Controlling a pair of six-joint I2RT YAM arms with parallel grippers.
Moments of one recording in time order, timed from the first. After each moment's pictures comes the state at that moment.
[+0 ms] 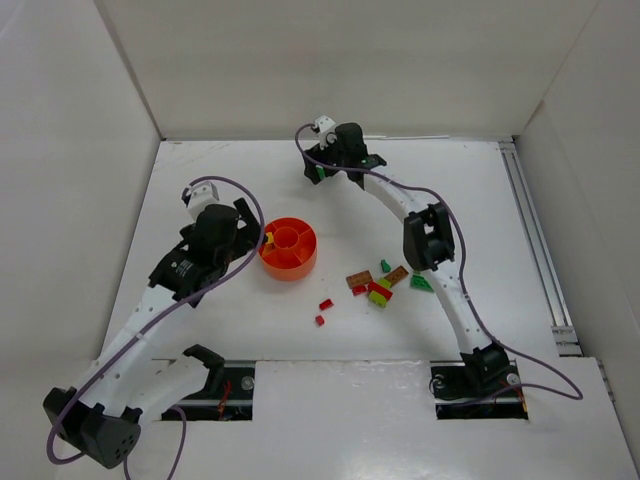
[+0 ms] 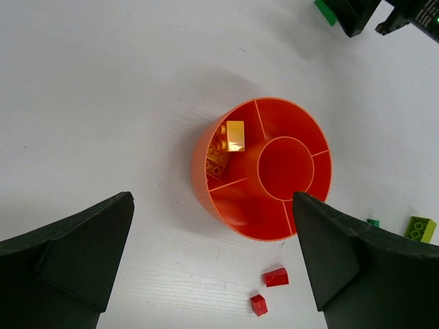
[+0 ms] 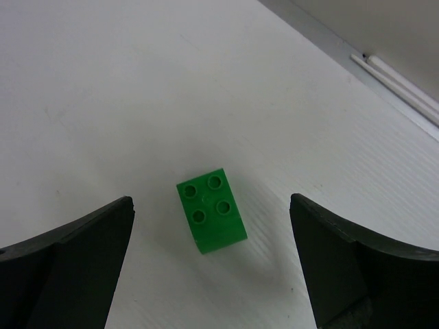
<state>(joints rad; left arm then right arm) -0.48 0.90 0.94 -0.70 -0.42 -0.74 0.48 2.74 2.53 -0.27 -0.25 -0.13</state>
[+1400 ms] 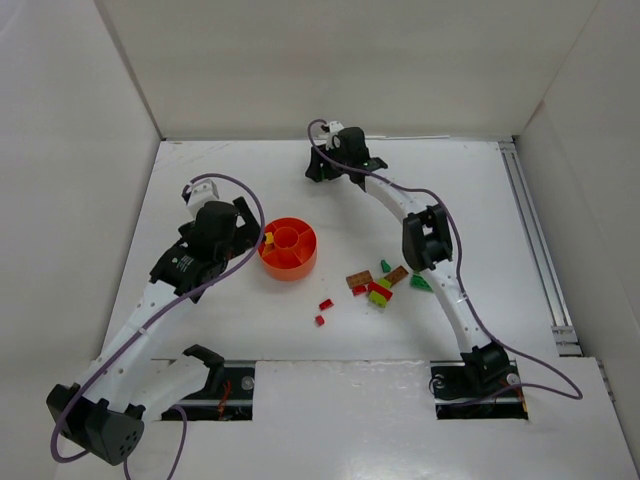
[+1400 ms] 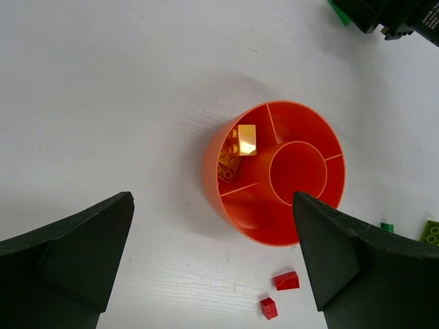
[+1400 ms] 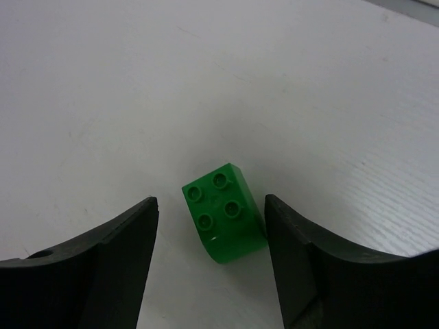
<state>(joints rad) -0.45 0.93 0.95 -0.71 -0.41 -0.70 0.45 2.82 2.59 -0.24 -0.36 0.18</state>
